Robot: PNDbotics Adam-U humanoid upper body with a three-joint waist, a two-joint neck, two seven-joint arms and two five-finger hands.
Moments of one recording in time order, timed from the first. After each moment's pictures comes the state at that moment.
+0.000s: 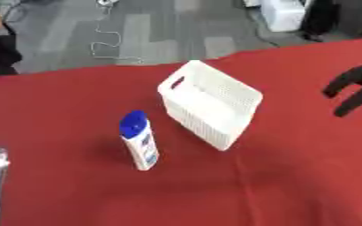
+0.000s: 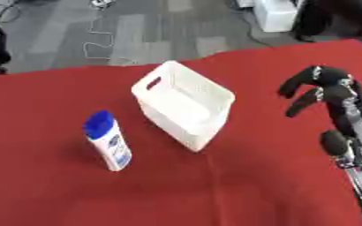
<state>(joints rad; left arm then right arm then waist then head) -0.30 0.31 -0.12 -1.98 -0.49 -0.29 0.61 0.03 -0.53 -0.09 -1.99 0.22 -0.82 0.01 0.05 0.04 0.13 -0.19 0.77</state>
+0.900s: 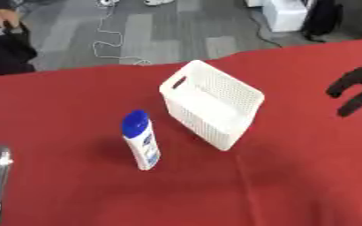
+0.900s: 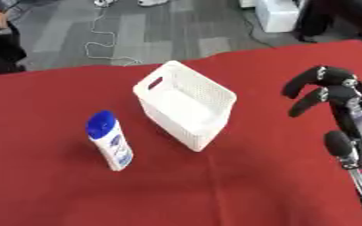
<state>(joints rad) -0.30 0.31 -0.12 -1.98 -0.48 -0.29 0.60 0.03 -0.53 -0.10 -1.99 0.22 -0.82 0.01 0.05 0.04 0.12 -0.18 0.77</state>
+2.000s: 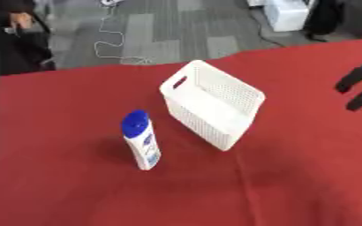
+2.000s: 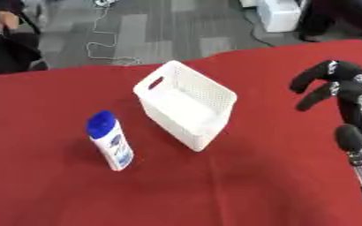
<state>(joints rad) -0.37 0.46 -0.15 -1.98 -0.37 -0.16 0.26 0.02 -0.54 -0.11 -1.99 0.18 -0.81 0.00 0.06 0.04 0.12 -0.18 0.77</state>
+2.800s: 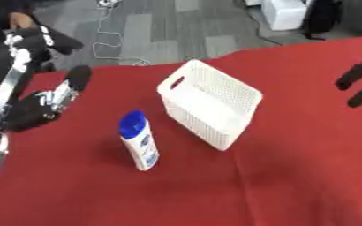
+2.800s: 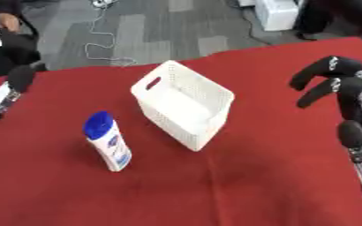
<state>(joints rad) -0.38 0.47 -0.20 -1.90 -0.59 -0.04 0.00 0.01 -0.54 -0.11 -1.99 0.17 -0.81 0.02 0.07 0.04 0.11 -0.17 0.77</state>
